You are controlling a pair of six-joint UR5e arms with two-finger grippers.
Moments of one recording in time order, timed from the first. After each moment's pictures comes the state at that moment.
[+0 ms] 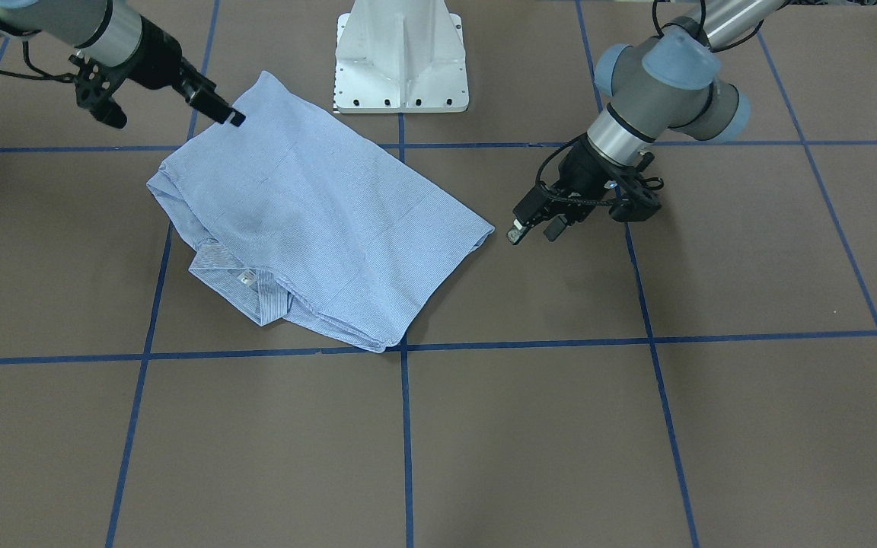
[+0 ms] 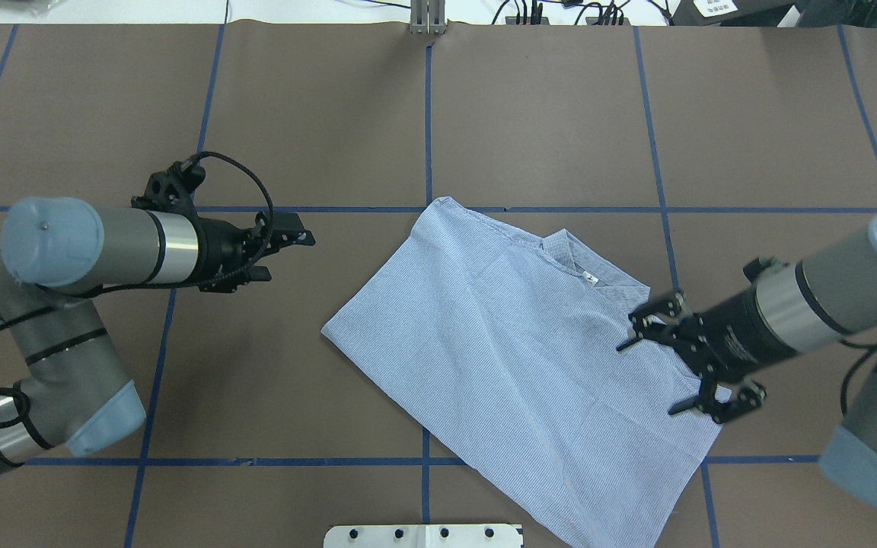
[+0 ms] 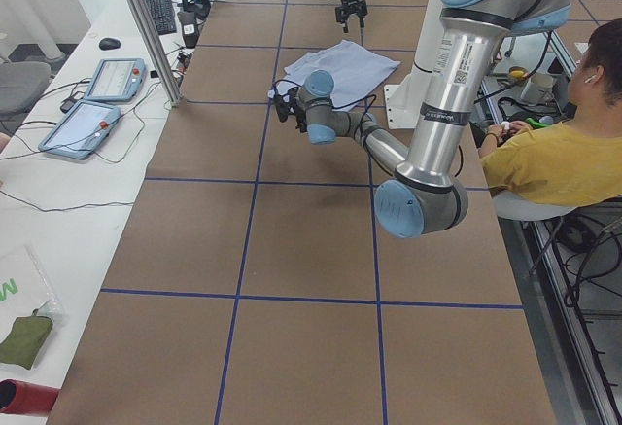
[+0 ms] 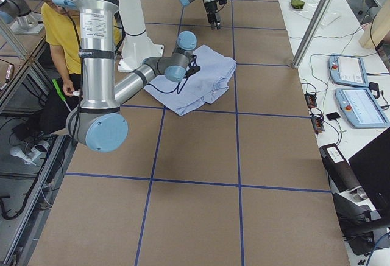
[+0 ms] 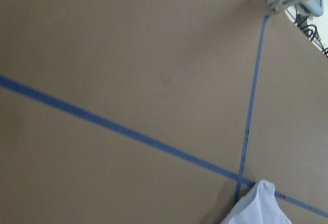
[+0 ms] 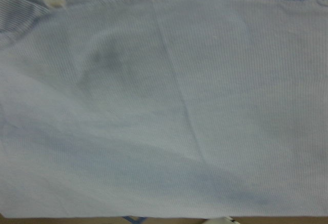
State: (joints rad) left arm -0.58 -1.87 -1.73 -2.42 -1.83 -1.80; right arm 0.71 -1.50 2.05 -1.03 2.33 2.21
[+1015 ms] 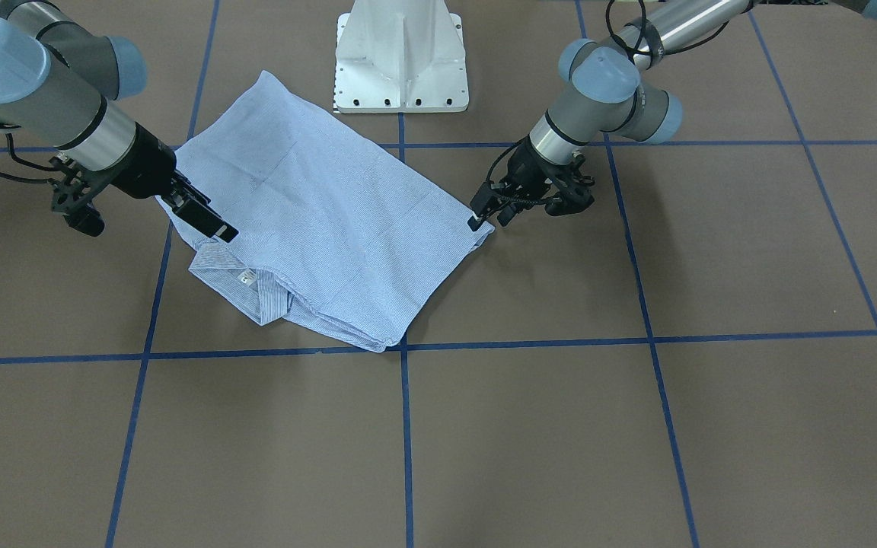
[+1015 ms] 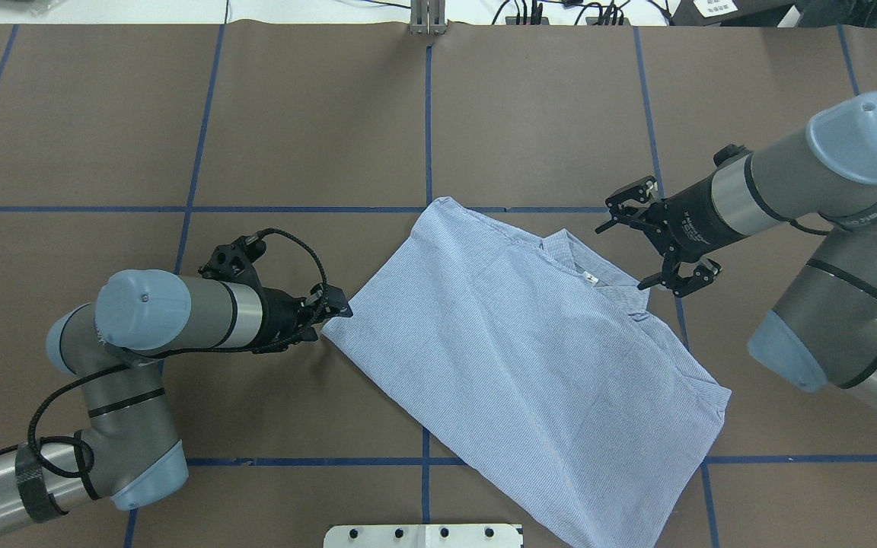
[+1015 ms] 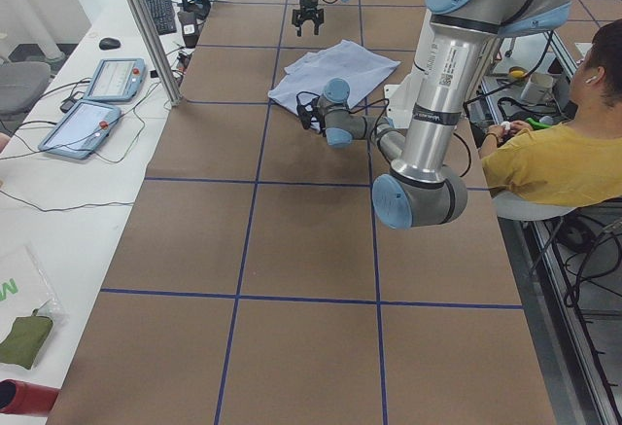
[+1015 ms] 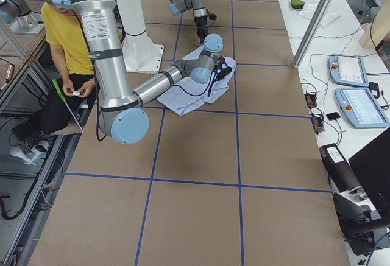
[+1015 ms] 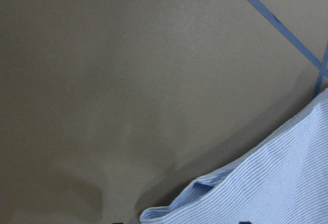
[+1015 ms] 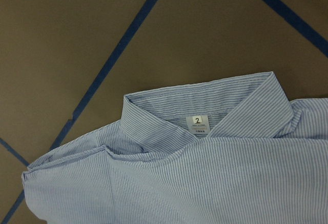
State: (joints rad) left arm -0.46 -1.93 -1.64 -2.40 -1.79 -1.83; right arm 0.80 -1.34 1.84 -1.03 2.25 2.05
